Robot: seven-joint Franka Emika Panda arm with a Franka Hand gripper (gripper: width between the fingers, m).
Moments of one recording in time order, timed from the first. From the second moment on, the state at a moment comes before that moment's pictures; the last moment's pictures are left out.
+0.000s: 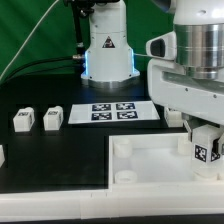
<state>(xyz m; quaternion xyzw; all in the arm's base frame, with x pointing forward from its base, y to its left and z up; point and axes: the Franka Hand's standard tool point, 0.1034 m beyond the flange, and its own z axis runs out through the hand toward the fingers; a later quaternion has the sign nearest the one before) 0.618 0.120 0.069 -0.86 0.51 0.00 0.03</state>
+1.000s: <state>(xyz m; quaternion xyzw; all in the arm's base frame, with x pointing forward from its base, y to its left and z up) 0.618 0.118 0.068 -0.89 0.46 0.00 0.03</state>
